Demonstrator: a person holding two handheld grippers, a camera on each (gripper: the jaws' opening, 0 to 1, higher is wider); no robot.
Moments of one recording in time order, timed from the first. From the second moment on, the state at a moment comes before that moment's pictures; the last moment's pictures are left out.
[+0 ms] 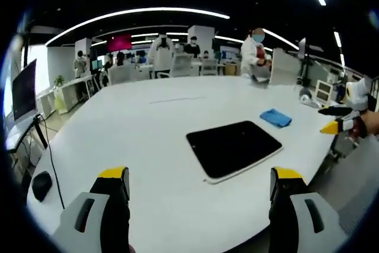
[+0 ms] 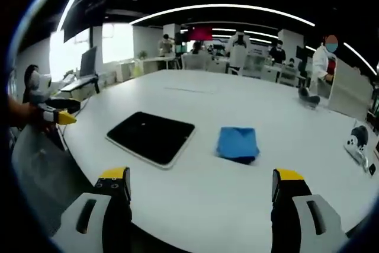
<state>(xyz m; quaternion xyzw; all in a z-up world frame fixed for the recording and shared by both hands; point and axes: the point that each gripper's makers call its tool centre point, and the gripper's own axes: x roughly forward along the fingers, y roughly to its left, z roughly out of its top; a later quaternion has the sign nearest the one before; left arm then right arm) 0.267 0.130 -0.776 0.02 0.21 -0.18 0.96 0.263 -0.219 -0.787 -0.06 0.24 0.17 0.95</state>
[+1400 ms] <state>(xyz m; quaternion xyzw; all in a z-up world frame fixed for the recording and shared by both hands) 0.260 0.129 -0.804 0.07 0.26 -0.21 0.94 0.311 -0.241 -0.739 -0.05 0.26 0.17 0.95</state>
